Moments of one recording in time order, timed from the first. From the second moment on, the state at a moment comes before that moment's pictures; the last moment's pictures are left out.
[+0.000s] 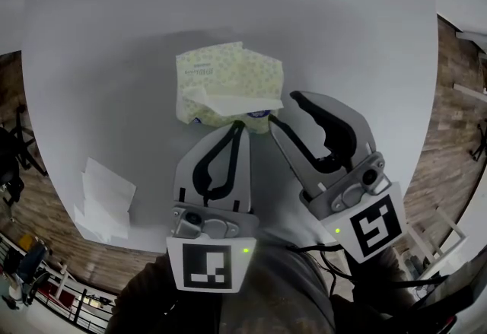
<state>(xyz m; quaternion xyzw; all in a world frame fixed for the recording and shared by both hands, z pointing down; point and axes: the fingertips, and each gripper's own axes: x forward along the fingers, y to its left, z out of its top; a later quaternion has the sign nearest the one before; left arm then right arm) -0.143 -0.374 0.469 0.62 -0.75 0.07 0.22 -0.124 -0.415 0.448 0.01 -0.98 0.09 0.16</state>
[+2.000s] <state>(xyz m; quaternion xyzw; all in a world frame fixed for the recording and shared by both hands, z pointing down) -0.036 -0.199 0.286 0.55 -0.82 -0.02 0.15 -0.020 -0.238 0.244 -0.07 -1.00 -0.01 0.04</state>
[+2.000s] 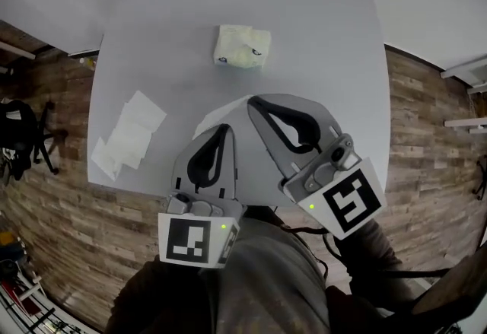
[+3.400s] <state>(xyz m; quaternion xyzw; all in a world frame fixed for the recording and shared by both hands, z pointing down) -0.256 0.060 0.279 0.43 -0.90 0.00 0.12 -0.239 -0.016 0.352 -0.13 -0.99 -0.02 0.08</state>
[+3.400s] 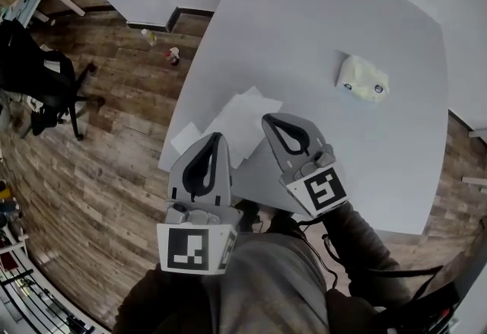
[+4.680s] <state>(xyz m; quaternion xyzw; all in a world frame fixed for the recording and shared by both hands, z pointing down) -0.109 0.045 0.230 0.54 -0.84 -0.01 0.05 -0.043 0.002 0.293 0.00 -0.99 0.12 0.05</state>
